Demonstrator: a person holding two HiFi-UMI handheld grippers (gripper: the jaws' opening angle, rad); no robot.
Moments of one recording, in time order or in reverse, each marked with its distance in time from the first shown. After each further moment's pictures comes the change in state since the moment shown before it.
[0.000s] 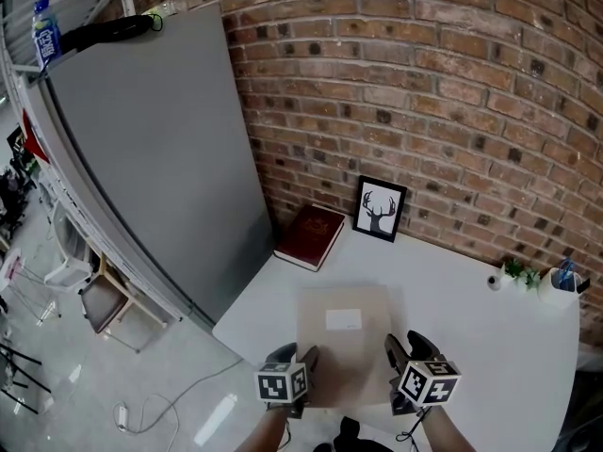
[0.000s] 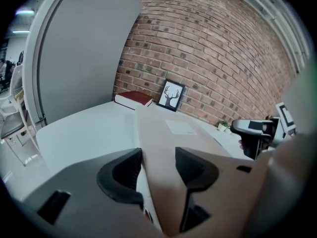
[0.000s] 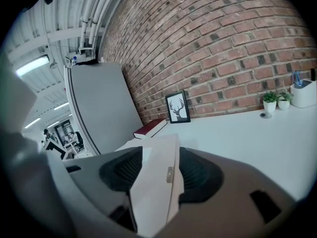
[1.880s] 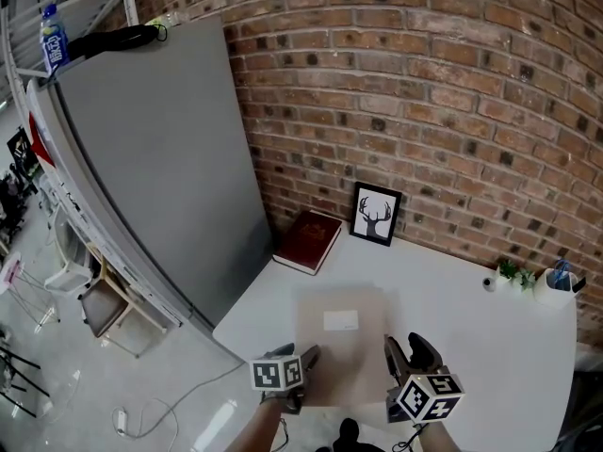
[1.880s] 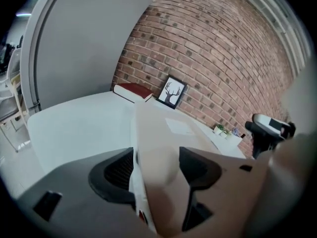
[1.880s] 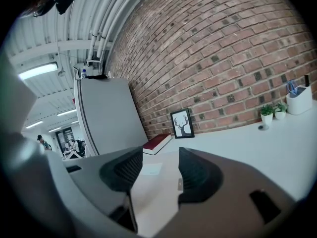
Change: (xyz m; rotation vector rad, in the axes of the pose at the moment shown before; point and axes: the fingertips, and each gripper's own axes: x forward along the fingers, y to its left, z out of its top) left arm 0.007 -0.003 -0.001 -0.096 0.061 -0.071; right arm -0.046 0.029 0.035 -0.015 -0.167 0.024
